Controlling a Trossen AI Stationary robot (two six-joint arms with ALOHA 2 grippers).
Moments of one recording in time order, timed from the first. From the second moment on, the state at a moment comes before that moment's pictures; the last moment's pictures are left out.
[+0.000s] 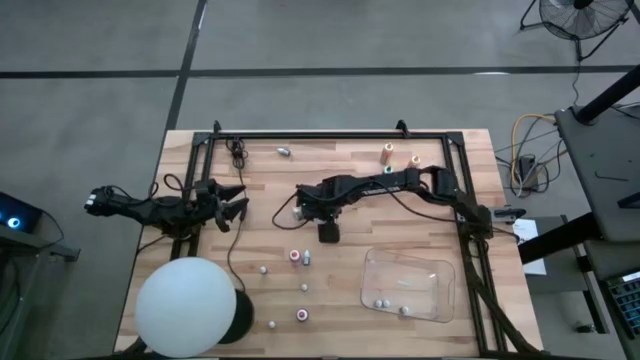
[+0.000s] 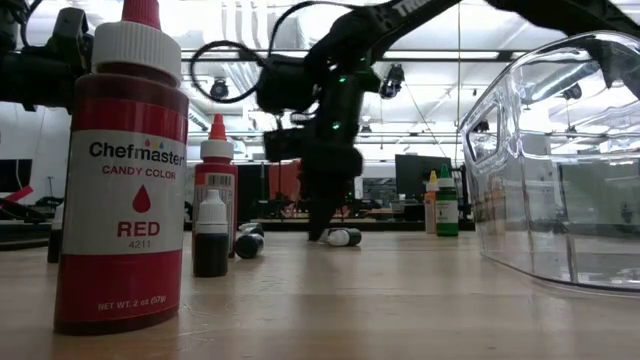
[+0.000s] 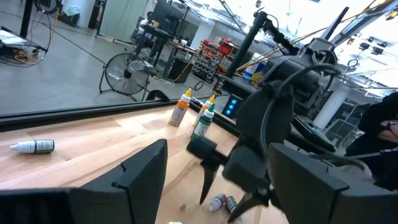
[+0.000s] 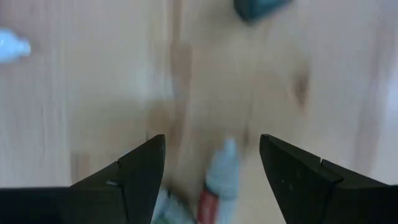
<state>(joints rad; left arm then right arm) -0.26 0.05 0.03 0.03 -0.70 -0.42 -0.09 2.27 1.77 -0.83 -0.05 -0.11</state>
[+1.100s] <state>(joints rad) -0.26 0.05 0.03 0.03 -0.70 -0.42 -0.09 2.46 2.11 -1.18 0.02 -0.10</state>
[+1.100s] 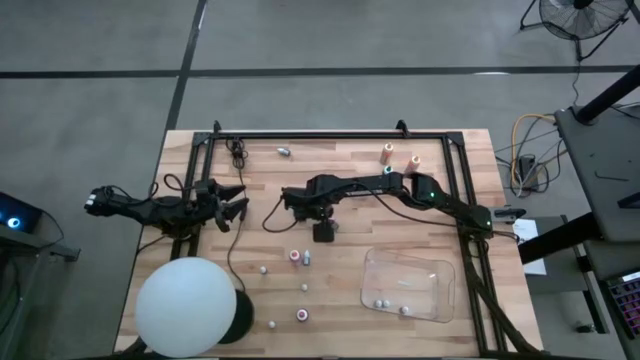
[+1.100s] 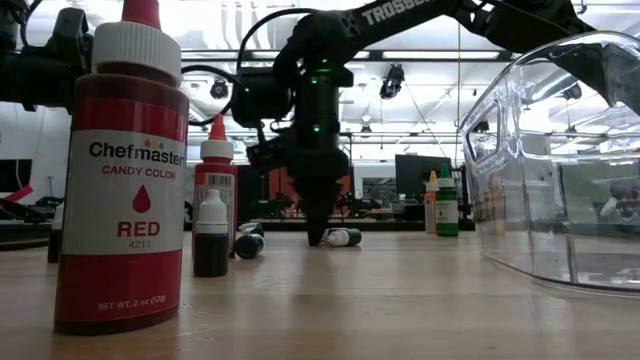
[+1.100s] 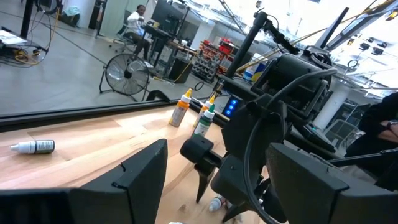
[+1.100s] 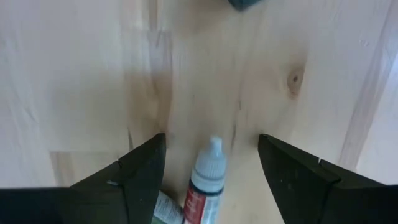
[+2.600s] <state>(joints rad) -0.26 0.05 0.03 0.03 -0.70 -0.42 -0.10 2.46 2.15 -1.23 0.03 -0.11</state>
